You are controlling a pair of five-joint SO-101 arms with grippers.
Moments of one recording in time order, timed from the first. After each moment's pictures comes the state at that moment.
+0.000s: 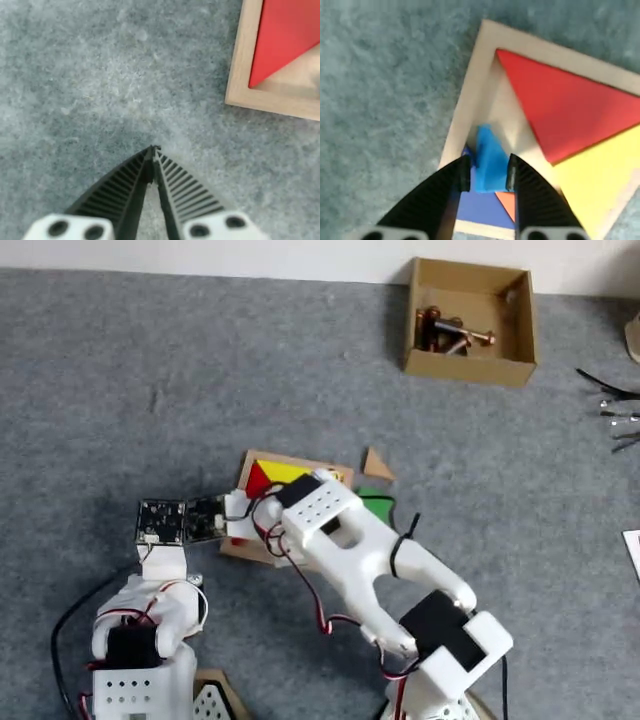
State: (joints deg) left arm -8.7 -104.2 96.0 77.1 2.2; right arm -44.0 4.1 25.2 55.5 62.3
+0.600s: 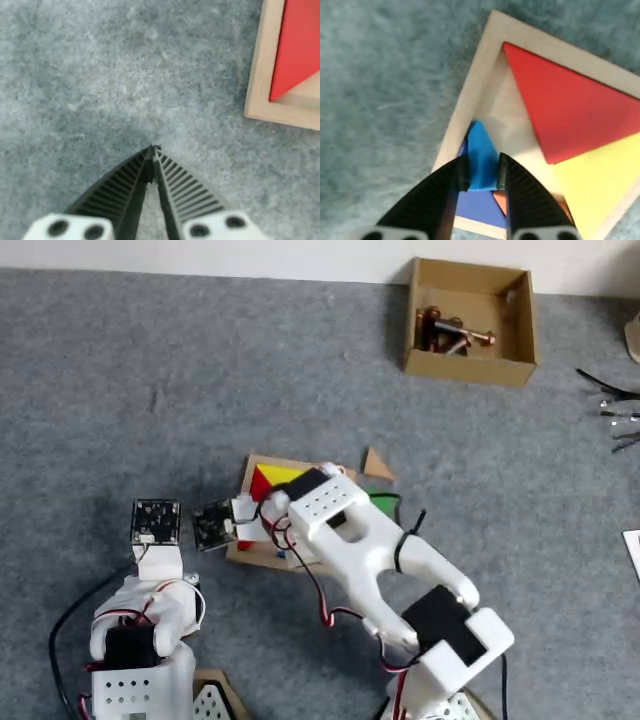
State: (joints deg) left arm -10.5 -104.2 96.0 77.1 2.2; right arm -41.5 6.2 23.7 58.9 69.1
